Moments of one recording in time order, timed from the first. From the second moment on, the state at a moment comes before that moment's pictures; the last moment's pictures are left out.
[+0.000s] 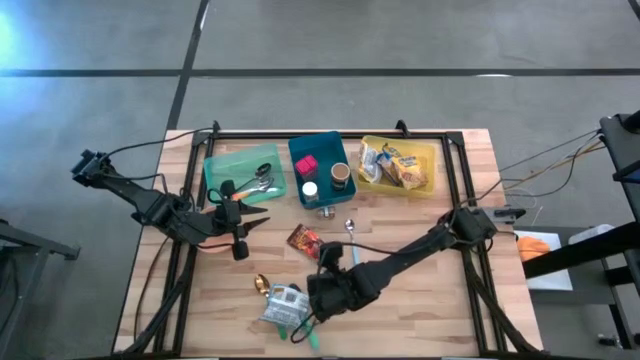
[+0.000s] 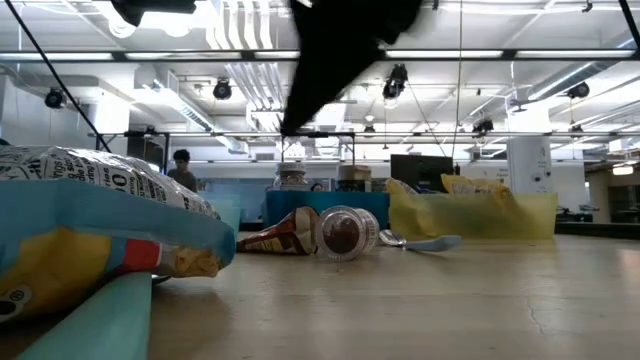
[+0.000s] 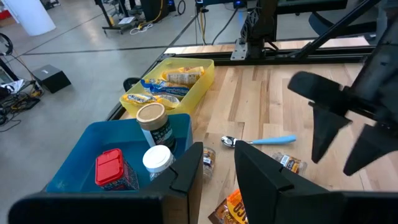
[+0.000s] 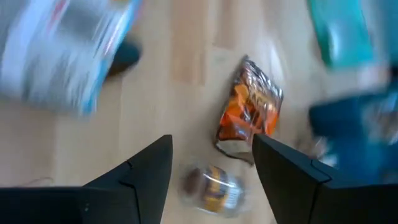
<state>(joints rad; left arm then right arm) -0.50 0.91 0.79 -0.37 -0.76 -0.18 0.46 2.20 1.87 -0.89 0.58 0.30</state>
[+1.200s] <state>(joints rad) -0.50 0.91 0.79 -0.37 -0.76 -0.18 0.43 2.19 1.76 -0.99 0.60 1.82</state>
